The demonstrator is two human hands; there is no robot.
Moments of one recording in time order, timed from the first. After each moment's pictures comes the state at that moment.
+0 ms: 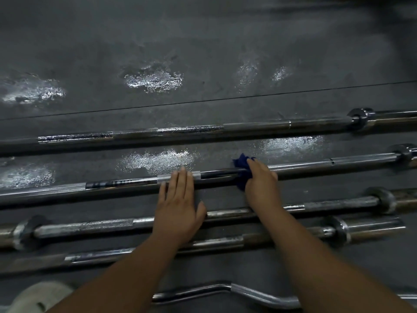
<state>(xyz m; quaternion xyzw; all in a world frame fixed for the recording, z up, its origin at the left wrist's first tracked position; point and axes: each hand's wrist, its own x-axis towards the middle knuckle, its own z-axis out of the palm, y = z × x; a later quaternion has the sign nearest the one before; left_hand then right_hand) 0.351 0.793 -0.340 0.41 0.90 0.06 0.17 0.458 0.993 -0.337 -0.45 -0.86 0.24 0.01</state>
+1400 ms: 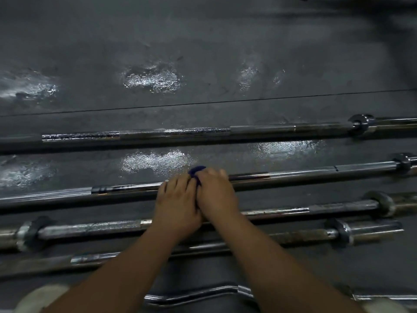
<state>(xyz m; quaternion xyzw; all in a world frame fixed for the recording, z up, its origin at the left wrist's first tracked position) 0.324 0.790 -0.316 0.44 0.89 0.04 0.13 0.378 0.898 -0.316 -0.32 -0.92 0.22 -0.02</state>
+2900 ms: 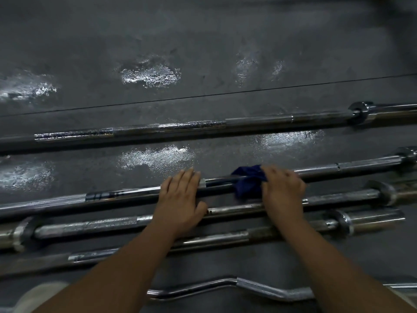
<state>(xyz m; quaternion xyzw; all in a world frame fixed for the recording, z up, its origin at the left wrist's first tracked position) 0.332 0.790 -0.336 0.46 0.86 0.07 0.21 0.499 0.992 -0.329 -0.43 -0.90 0.05 0.01</state>
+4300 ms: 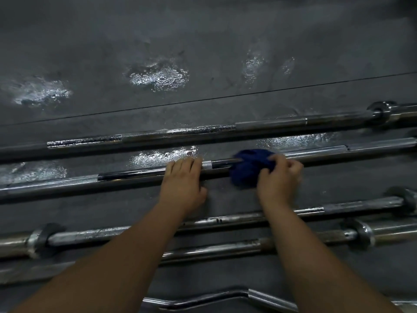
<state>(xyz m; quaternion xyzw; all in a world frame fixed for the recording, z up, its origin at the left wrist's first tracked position) 0.282 0.825 -0.332 0.45 0.88 0.03 0.15 0.430 0.986 -0.328 -0.62 -0.73 0.25 0.15</state>
